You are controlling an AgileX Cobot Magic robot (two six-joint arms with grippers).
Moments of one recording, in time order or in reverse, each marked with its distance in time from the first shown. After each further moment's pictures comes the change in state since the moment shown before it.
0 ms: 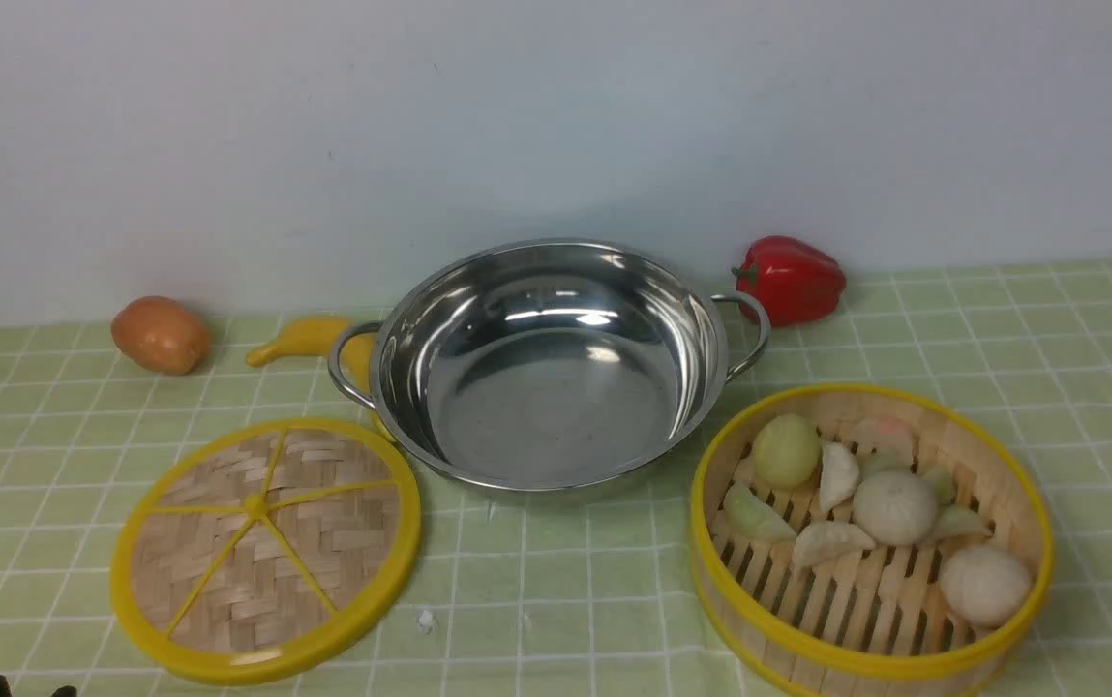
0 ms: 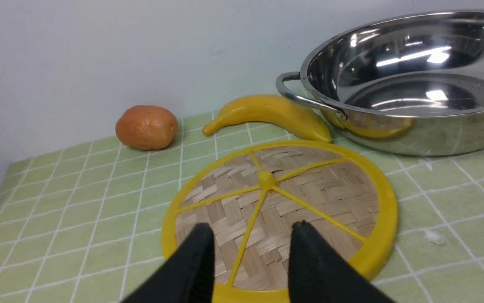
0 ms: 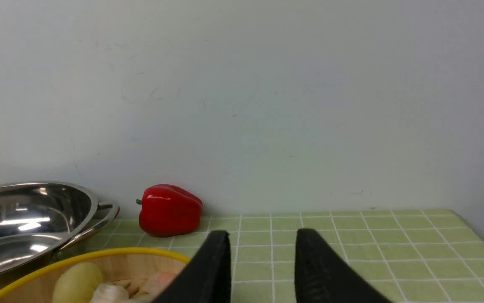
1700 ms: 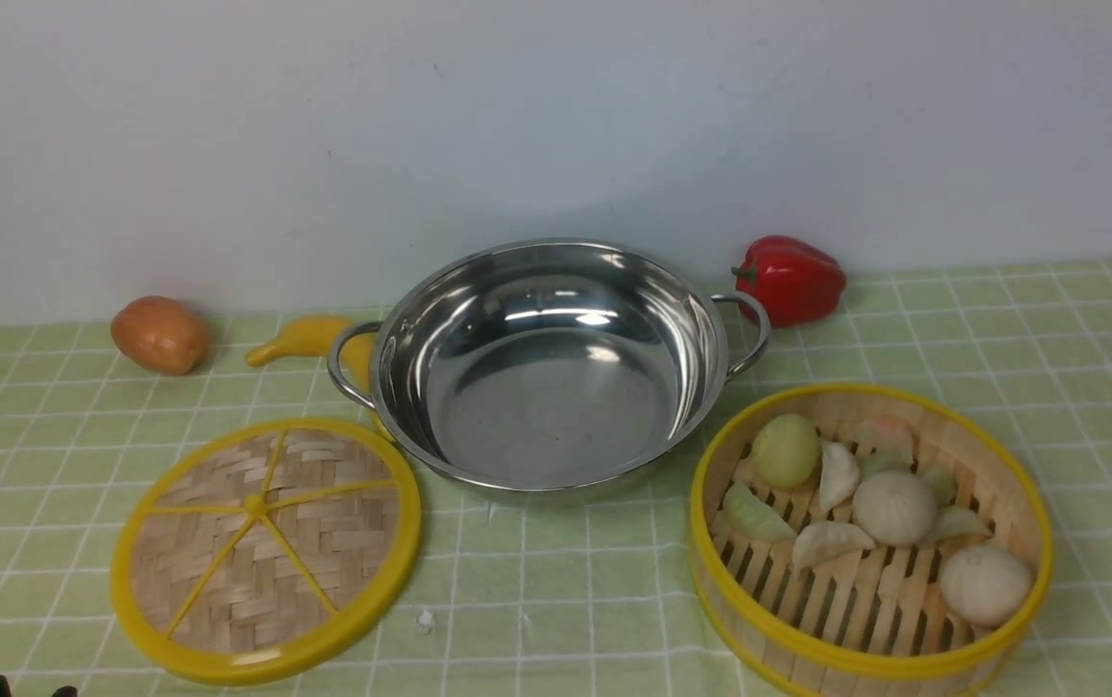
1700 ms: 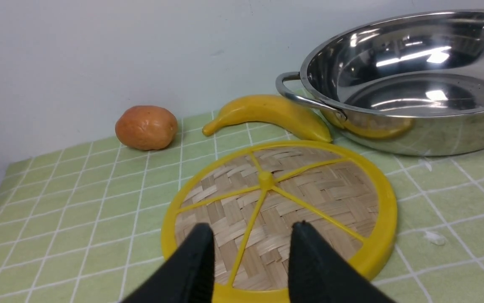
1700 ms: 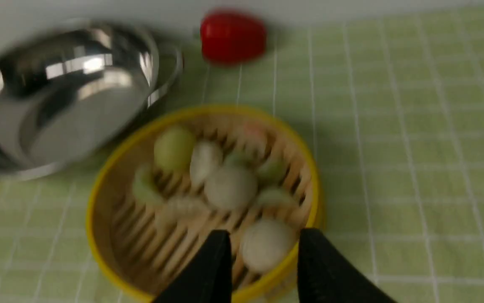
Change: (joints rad) right arm 0.294 0.776 -0.766 -0.135 0.752 0.348; left arm 0.000 0.000 0.000 0.000 0.000 0.000
